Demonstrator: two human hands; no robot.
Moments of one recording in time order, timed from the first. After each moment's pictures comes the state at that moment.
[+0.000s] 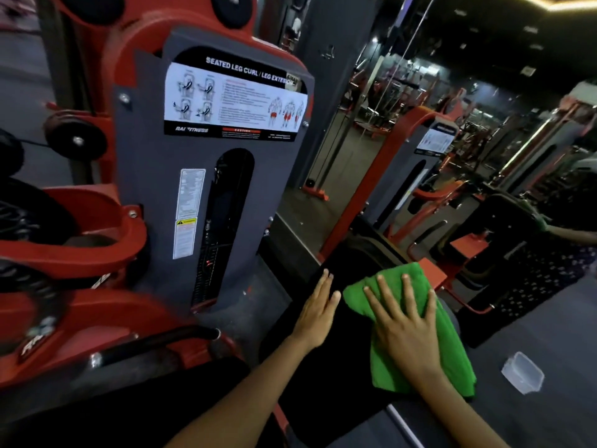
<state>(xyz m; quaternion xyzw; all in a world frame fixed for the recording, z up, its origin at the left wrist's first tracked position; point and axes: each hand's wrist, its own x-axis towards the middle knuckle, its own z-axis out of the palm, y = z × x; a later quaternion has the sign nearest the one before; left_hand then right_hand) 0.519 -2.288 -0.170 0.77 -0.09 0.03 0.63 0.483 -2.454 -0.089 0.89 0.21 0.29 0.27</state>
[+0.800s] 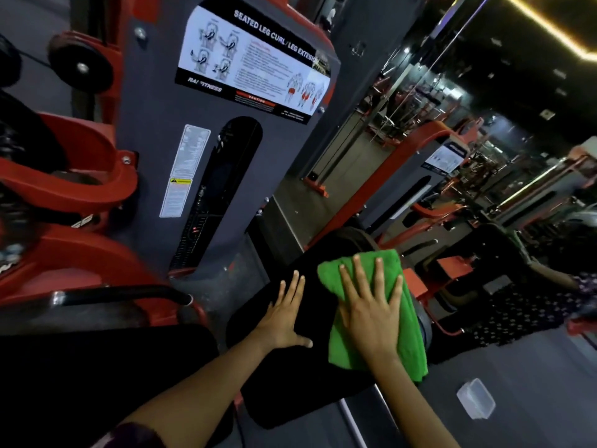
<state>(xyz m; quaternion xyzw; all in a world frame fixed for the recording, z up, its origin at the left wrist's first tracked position) 0.500 -2.294 -0.207 0.89 -0.09 -0.06 0.44 0.504 -2.439 -0.086 0.88 0.23 0.32 0.27</state>
